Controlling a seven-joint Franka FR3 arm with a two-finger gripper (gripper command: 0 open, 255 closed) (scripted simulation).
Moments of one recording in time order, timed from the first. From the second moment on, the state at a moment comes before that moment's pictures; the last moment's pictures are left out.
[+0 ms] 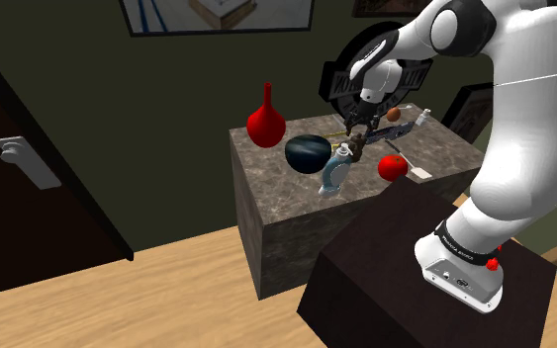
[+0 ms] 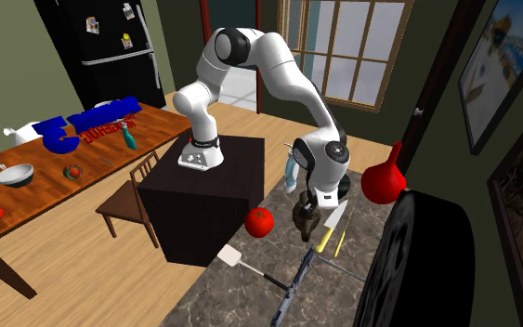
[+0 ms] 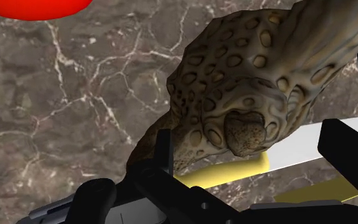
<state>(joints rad) -0.32 0.62 -0.28 -1.88 0.40 2.22 -0.26</state>
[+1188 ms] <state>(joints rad) -0.31 0.59 -0.29 -1.88 0.38 2.20 -0.25</state>
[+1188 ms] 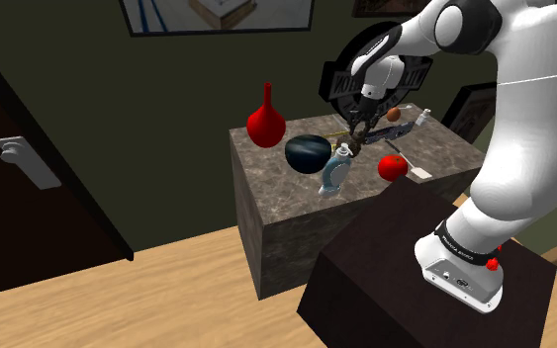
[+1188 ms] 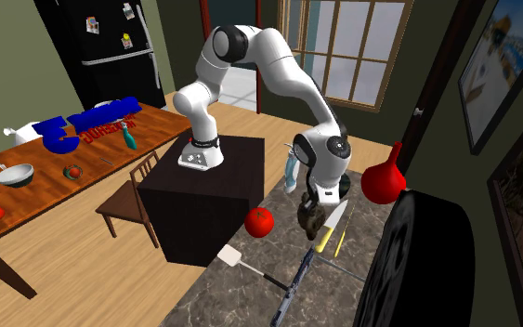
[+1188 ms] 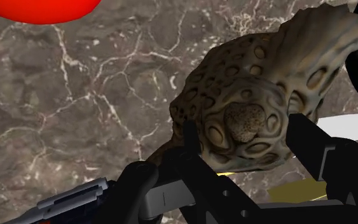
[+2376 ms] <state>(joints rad) -0.28 0.43 -0.33 -1.87 0.31 2.03 -0.18</state>
